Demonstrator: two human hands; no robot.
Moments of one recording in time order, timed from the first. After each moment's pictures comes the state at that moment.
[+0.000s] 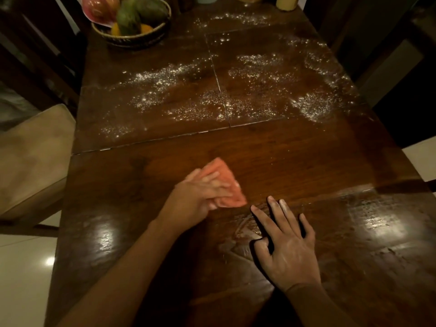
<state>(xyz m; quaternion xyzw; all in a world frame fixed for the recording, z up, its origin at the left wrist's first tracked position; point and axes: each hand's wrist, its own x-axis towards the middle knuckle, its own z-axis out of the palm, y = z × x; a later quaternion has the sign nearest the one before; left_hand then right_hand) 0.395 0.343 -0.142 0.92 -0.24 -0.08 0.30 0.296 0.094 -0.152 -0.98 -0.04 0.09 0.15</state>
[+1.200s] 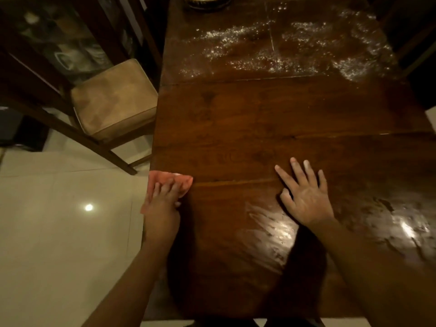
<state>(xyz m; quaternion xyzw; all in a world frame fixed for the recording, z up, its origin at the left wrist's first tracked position) 0.089 0.439 -0.120 0.96 0.19 -0.02 0.21 0.200 0.090 -0.145 -0.98 -0.16 0.11 0.02</state>
